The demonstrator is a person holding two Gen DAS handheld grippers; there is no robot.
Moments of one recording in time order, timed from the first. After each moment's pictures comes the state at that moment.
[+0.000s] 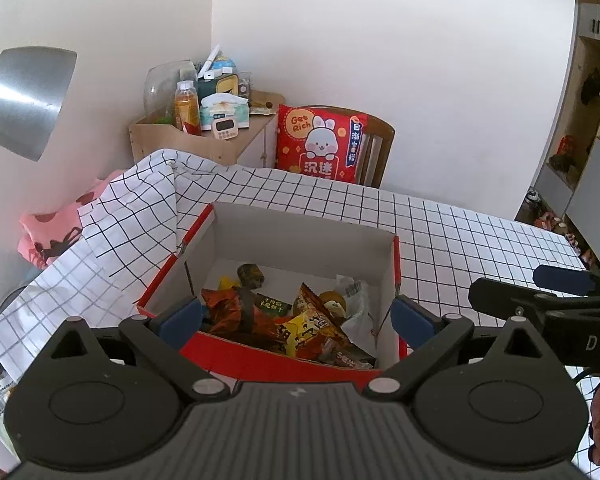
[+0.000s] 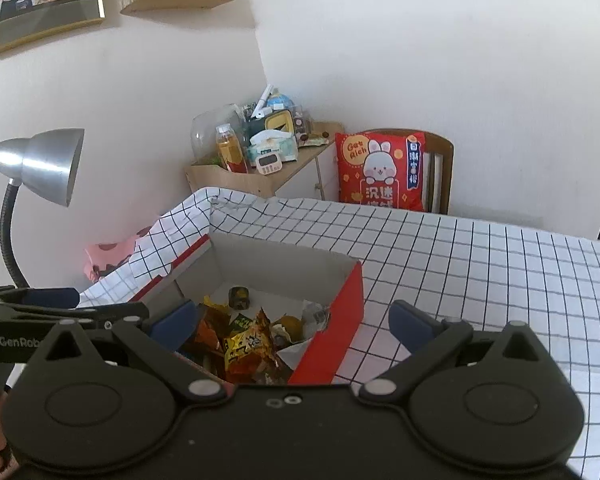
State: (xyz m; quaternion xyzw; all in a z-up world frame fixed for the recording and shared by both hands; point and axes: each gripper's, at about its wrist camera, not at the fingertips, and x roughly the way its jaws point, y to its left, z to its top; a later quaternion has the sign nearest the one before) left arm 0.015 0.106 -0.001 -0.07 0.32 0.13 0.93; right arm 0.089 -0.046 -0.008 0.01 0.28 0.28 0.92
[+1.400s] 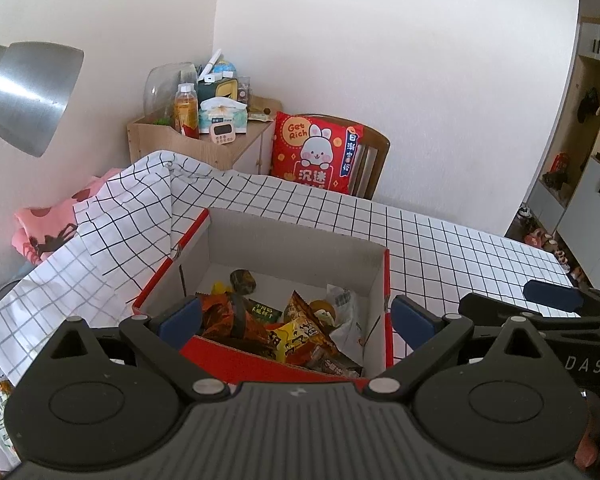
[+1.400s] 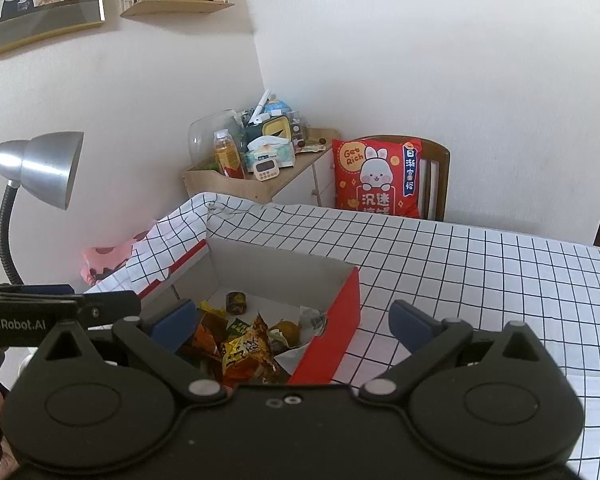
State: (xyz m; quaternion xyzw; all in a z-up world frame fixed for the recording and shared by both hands) left arm 0.009 0.110 0.009 -0.09 0.31 0.12 0.94; right arm 0.084 -0.045 -0.005 0.01 0.27 0.27 0.92
